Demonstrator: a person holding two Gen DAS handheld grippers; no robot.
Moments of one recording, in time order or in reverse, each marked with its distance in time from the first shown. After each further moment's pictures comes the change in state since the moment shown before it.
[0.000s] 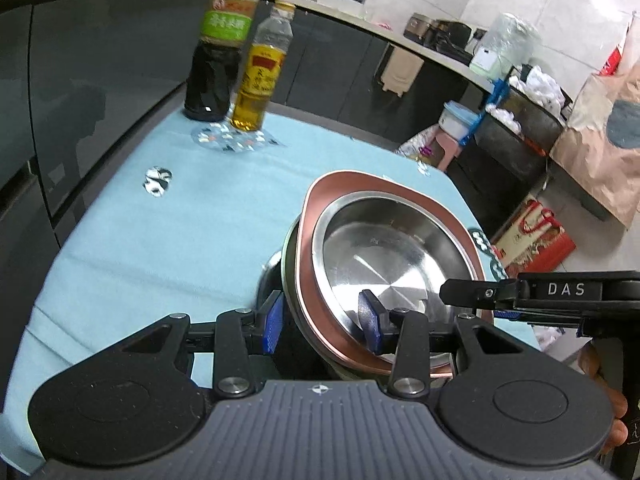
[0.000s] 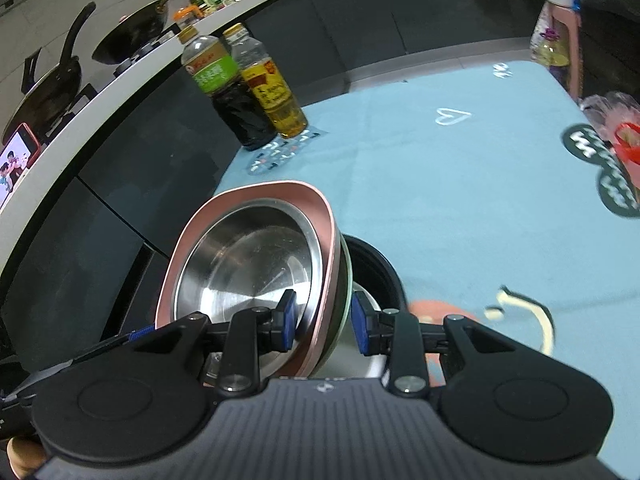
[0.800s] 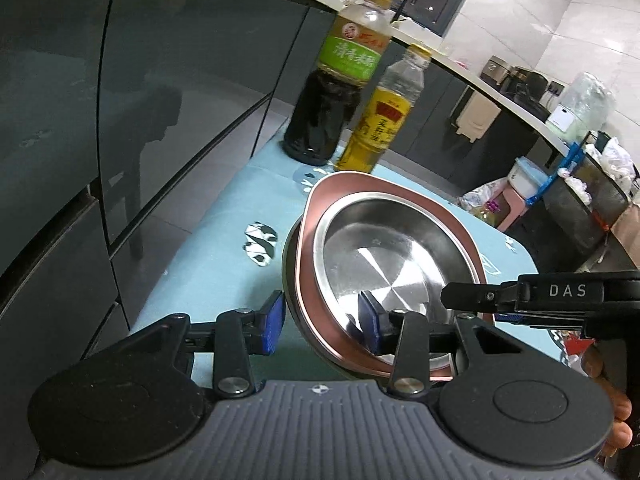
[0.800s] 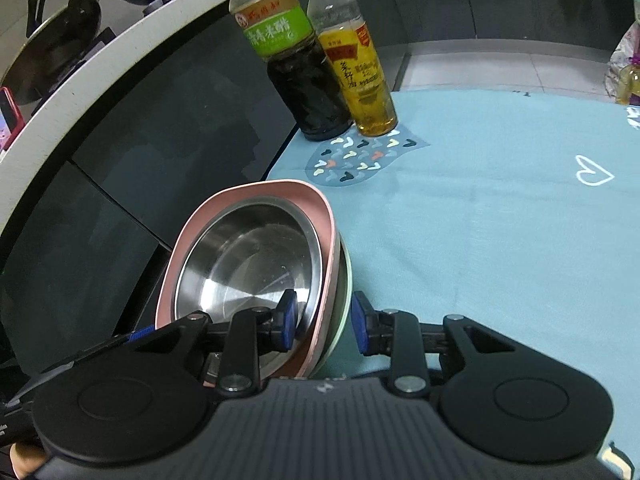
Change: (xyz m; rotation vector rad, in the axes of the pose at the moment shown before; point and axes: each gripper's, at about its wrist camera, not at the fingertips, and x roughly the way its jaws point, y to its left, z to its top) left arm 0.027 0.095 0.062 -0.169 -0.070 0.127; right arm 0.101 0.064 0.077 -0.158 0.126 0.076
